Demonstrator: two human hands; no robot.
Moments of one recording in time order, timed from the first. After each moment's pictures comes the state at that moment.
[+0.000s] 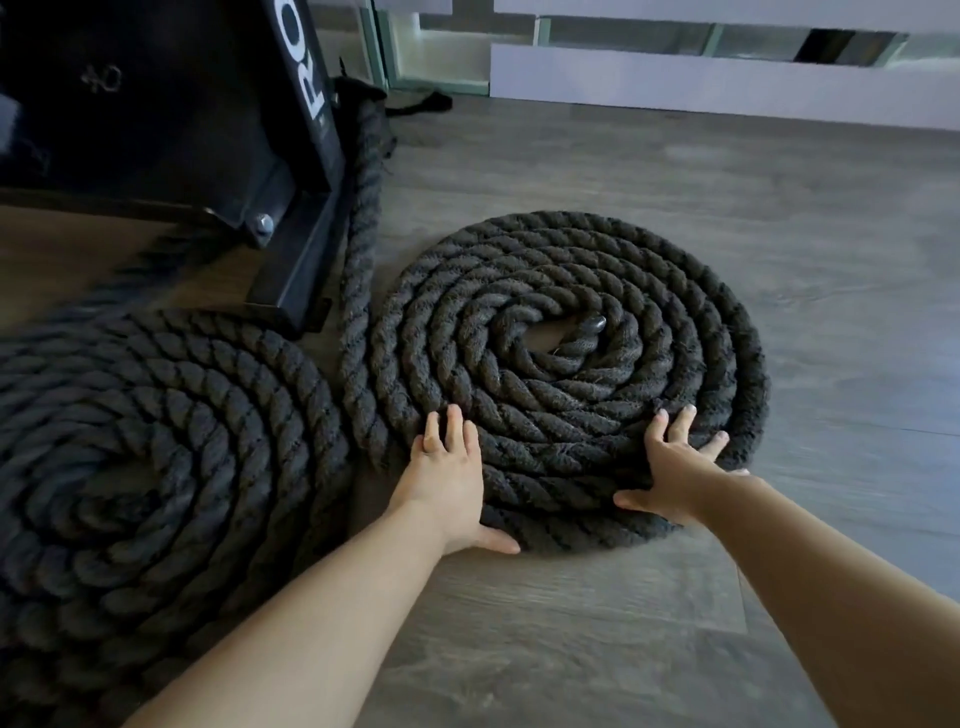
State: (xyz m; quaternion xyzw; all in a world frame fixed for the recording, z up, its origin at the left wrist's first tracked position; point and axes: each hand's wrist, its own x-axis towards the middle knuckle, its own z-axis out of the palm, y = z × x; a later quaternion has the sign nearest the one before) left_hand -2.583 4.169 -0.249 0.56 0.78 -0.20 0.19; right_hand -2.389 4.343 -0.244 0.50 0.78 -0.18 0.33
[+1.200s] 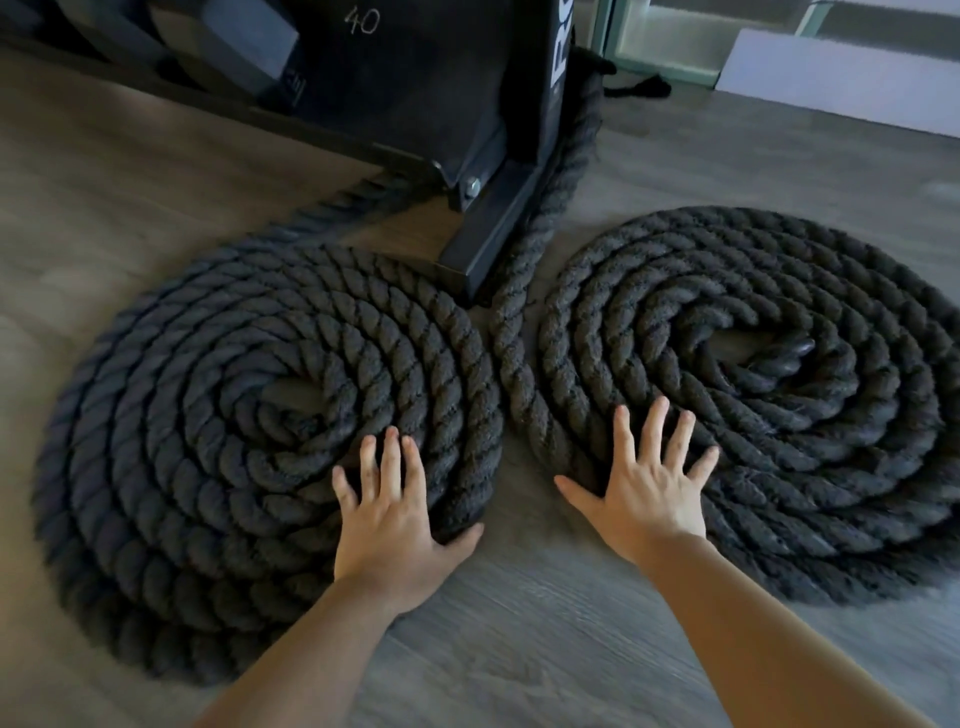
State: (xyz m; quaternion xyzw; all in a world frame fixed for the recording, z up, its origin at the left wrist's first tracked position) left_hand -2.658 3.995 -0.285 0.29 0.95 -0.02 0.14; right_hand -2.544 4.231 -0.281 0.34 0.93 -0.05 0.16
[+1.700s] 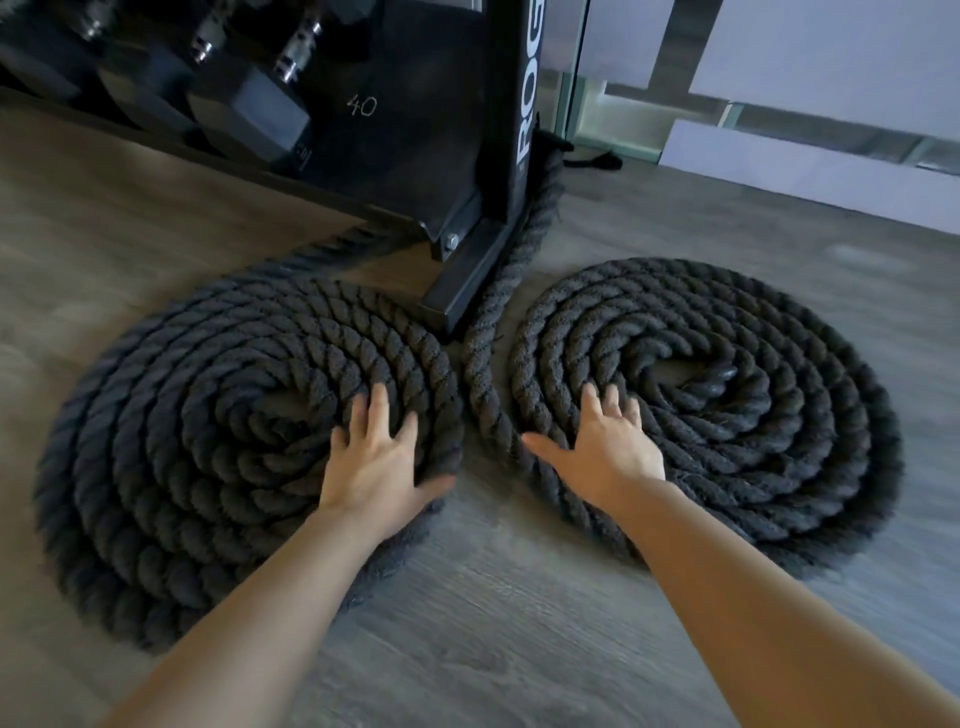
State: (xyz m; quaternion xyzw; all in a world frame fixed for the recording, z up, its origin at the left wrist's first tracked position) left_hand -2.691 4.028 -0.199 0.32 0.94 -0.06 0.14; right_hand -2.569 4.244 -0.181 0.35 0.90 -0.19 0.15
